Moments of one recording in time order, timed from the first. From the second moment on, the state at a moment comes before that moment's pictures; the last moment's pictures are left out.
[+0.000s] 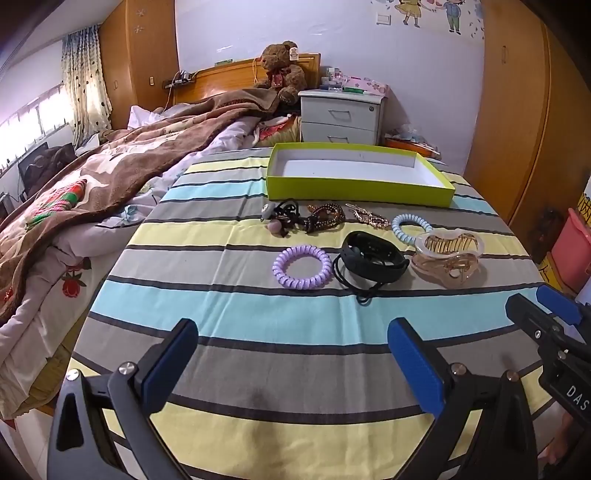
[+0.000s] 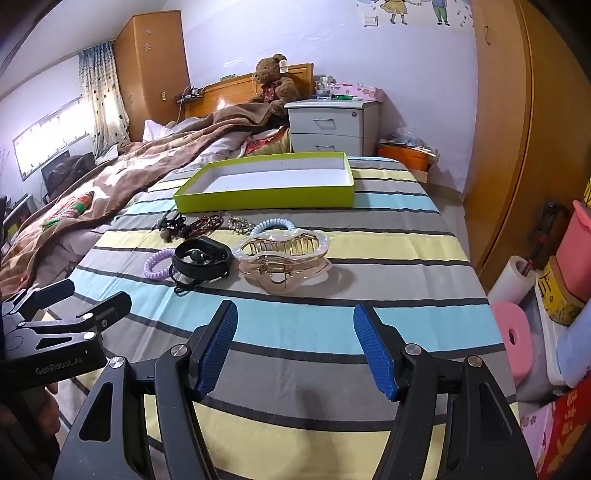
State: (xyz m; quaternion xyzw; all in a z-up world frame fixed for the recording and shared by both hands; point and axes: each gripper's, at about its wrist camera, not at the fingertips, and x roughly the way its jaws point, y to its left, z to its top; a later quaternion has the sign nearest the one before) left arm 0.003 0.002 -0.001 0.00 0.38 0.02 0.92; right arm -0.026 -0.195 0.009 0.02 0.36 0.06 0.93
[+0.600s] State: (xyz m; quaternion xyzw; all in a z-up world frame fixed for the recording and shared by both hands) left arm 0.000 0.002 0.003 0.00 0.39 0.01 0.92; right arm -0.028 -0.194 0.015 0.01 0.35 0.06 0.93
